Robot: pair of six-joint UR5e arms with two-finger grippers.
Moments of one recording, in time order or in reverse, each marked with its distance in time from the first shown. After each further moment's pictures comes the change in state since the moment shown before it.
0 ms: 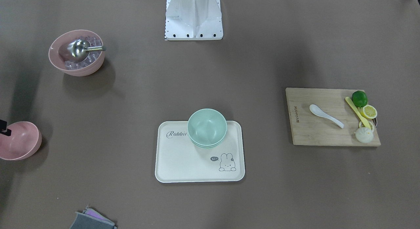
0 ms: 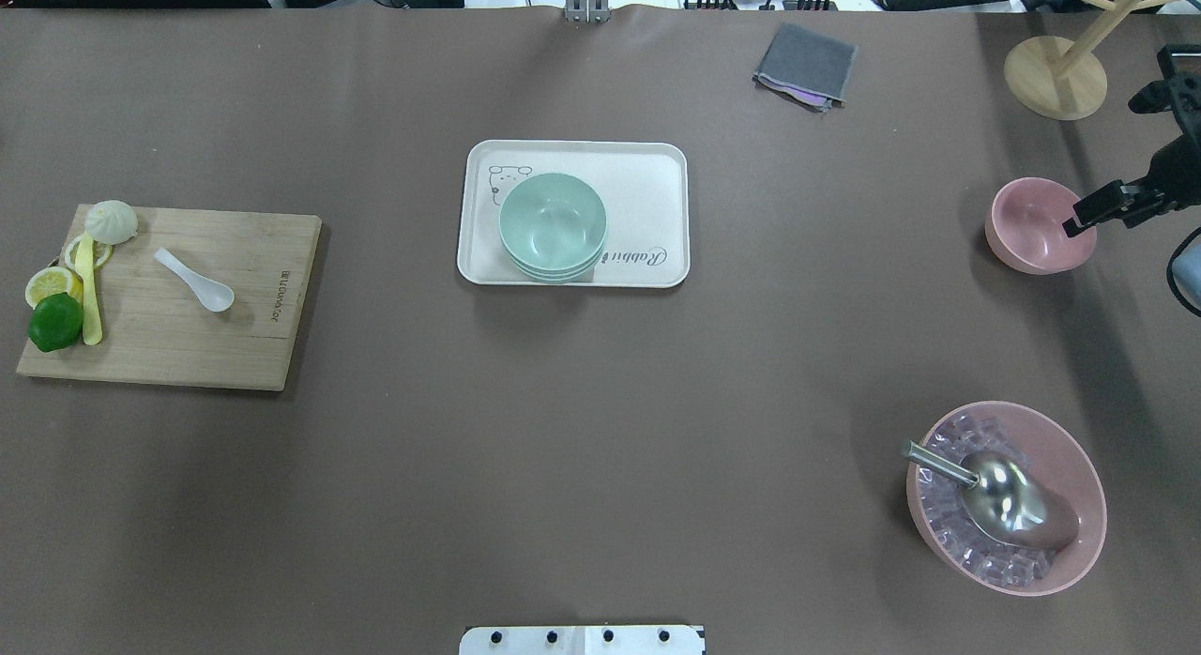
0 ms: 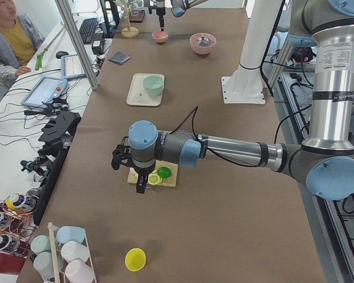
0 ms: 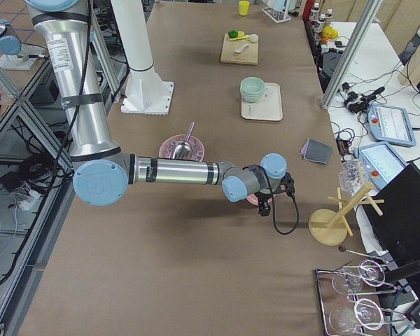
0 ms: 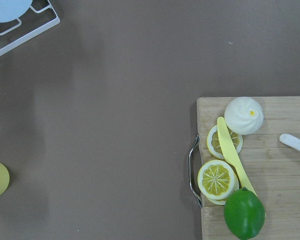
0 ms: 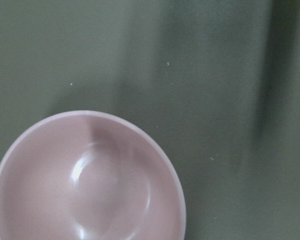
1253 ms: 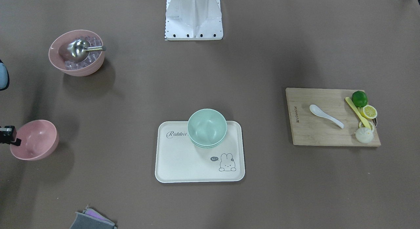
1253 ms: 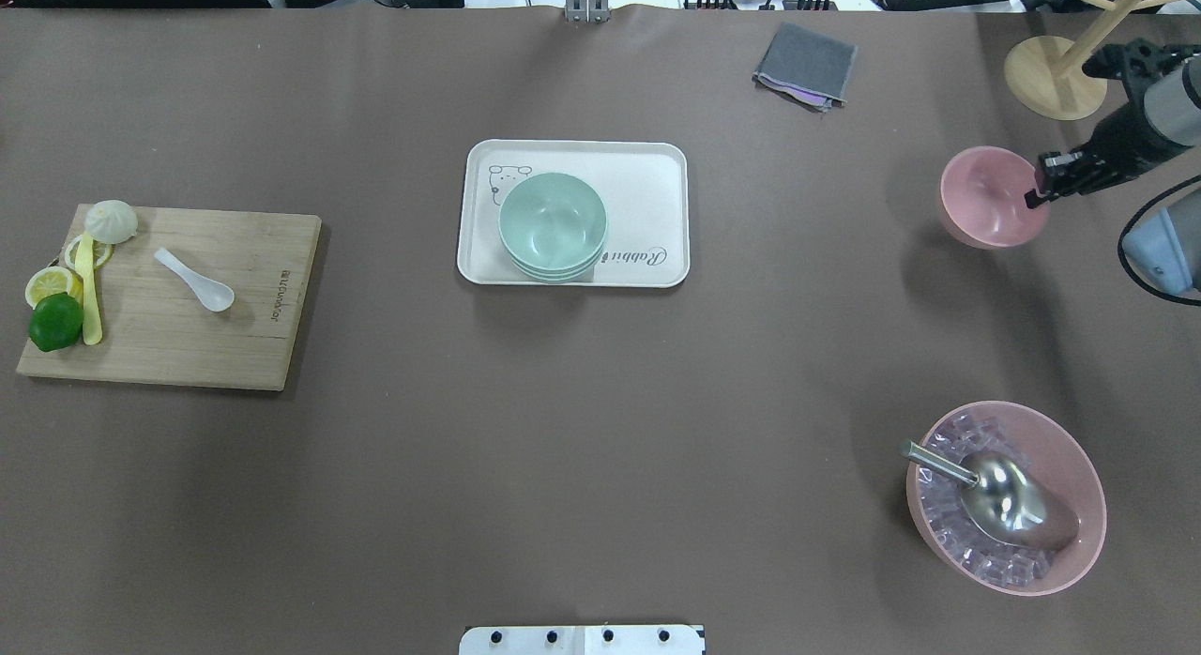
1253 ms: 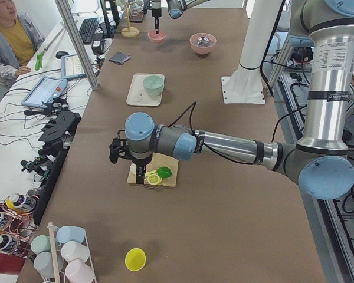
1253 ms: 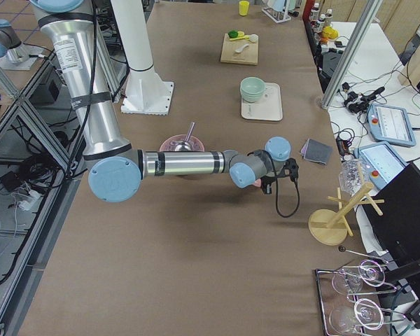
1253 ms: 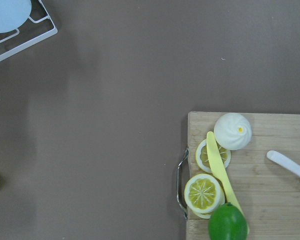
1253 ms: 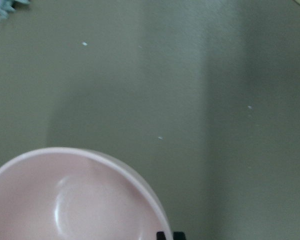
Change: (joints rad) left arm 0.067 -0.039 -0.017 -0.023 -0.030 -0.236; right arm -0.057 0.094 0.113 0.006 0.006 0.380
